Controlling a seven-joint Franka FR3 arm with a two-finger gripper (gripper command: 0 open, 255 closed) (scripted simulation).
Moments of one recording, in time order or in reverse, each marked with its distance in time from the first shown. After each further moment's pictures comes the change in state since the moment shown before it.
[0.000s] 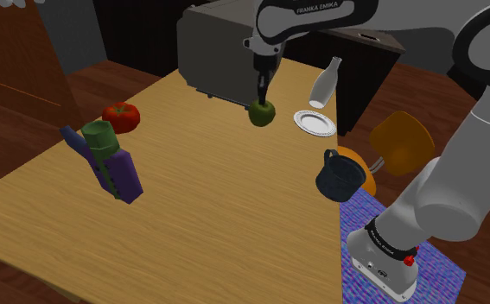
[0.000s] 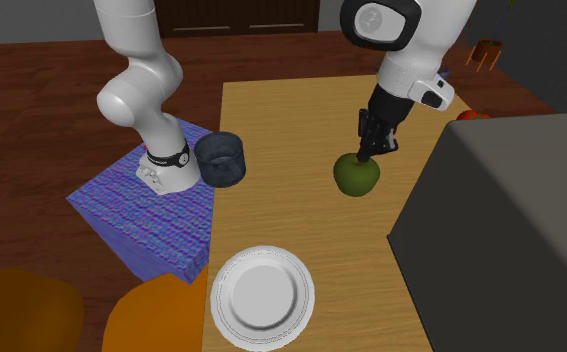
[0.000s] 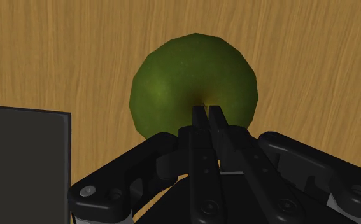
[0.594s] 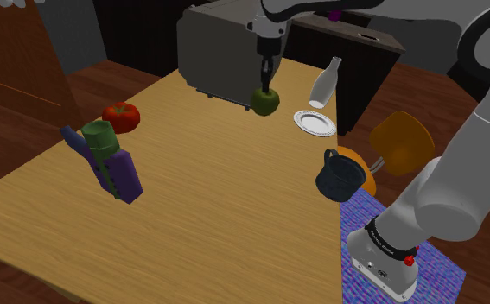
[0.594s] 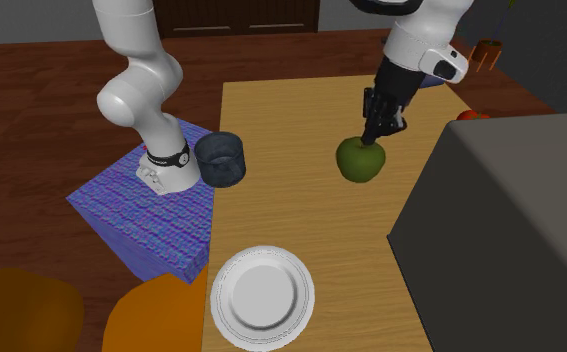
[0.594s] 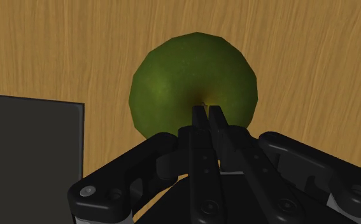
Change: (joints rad) arm 0.000 -0.019 0.000 0.102 0.000 -0.120 -0.006
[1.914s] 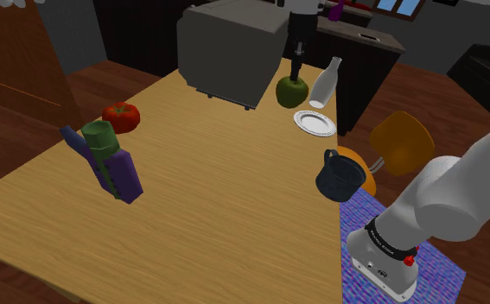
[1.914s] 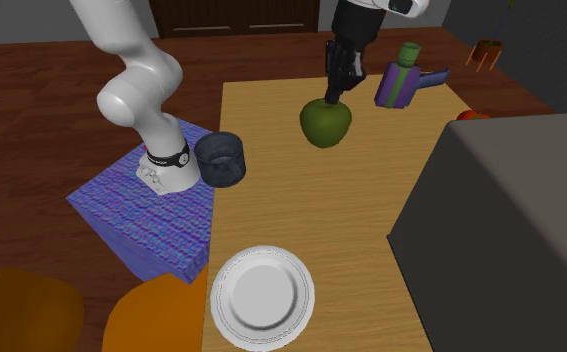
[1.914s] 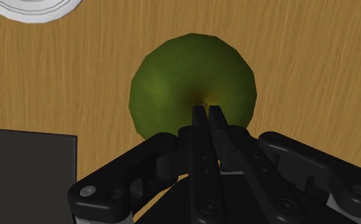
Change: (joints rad) arm 0.002 -0.278 0.000 -0.134 -0.010 -0.144 -0.004
